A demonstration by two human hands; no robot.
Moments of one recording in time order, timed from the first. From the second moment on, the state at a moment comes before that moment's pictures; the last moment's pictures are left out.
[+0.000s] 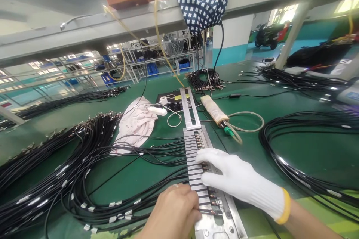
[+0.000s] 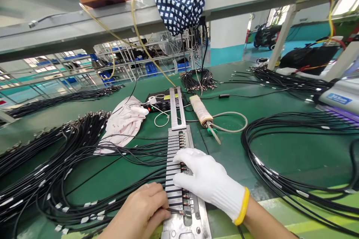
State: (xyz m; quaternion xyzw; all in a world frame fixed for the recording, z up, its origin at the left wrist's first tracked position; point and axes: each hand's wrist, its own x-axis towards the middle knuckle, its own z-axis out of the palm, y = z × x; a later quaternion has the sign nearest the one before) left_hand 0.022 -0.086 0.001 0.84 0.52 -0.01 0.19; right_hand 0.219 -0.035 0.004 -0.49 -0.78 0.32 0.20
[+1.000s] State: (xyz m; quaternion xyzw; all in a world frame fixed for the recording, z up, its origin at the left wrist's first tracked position) left_hand 0.028 -0.084 -0.014 0.77 0.52 0.10 0.34; right_hand 0.226 -0.040 0.004 -0.46 -0.82 0.29 0.18
